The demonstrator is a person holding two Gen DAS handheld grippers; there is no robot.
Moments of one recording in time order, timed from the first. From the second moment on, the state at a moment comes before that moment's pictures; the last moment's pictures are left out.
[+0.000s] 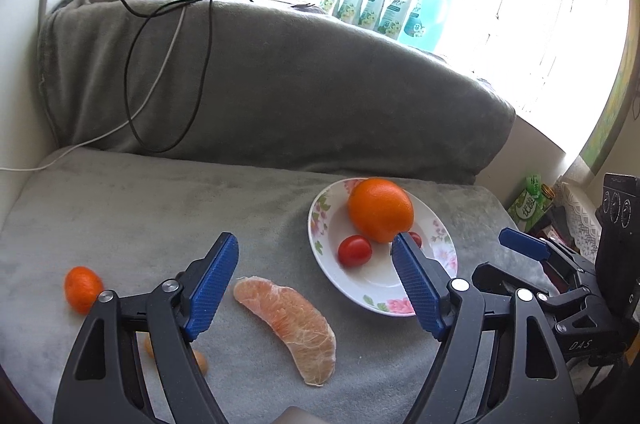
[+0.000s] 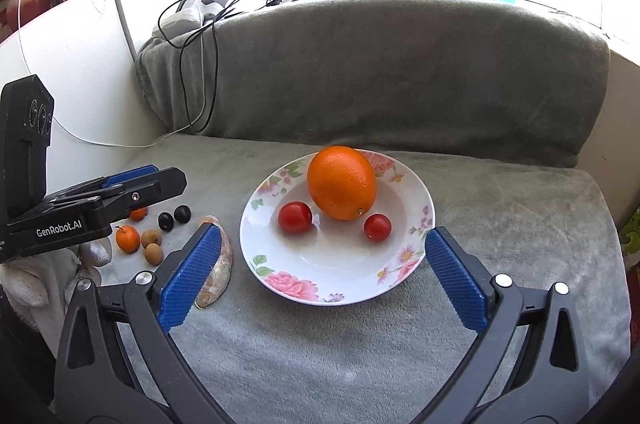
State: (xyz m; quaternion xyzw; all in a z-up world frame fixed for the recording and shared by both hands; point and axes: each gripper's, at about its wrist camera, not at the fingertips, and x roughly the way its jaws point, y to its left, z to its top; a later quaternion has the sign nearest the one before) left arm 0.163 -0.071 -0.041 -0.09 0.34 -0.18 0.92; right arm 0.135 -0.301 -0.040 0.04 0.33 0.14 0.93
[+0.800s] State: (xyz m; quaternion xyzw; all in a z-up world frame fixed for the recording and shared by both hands) left arm 0.124 0.050 -0.052 -0.11 0.33 -0.07 0.93; right arm 0.139 -0.218 -0.034 0.00 0.33 0.25 0.91
